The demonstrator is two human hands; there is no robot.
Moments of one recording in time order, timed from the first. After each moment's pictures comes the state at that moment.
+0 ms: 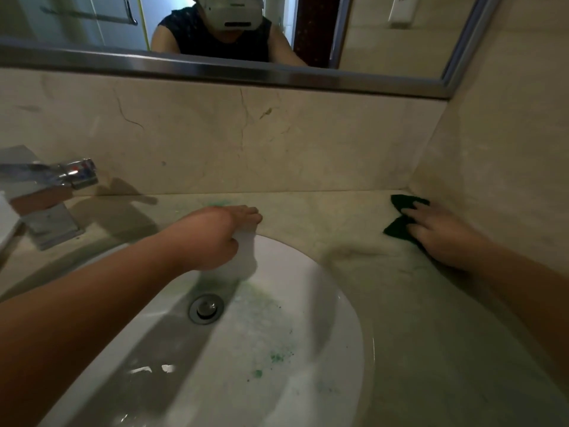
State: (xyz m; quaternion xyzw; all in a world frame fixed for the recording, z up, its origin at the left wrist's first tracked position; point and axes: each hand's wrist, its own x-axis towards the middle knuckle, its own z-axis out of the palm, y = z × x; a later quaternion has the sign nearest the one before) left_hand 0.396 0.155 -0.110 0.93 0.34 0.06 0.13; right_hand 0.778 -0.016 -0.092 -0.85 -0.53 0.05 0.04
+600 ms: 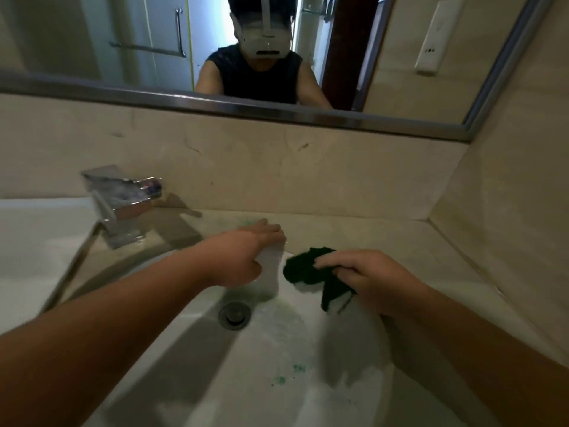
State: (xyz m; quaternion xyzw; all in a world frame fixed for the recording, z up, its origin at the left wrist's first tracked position) left_hand 0.369 0.130 -0.091 0.93 0.34 0.03 0.14; right_hand 0.612 -0.005 -0.077 -0.68 -0.70 0.18 0.15
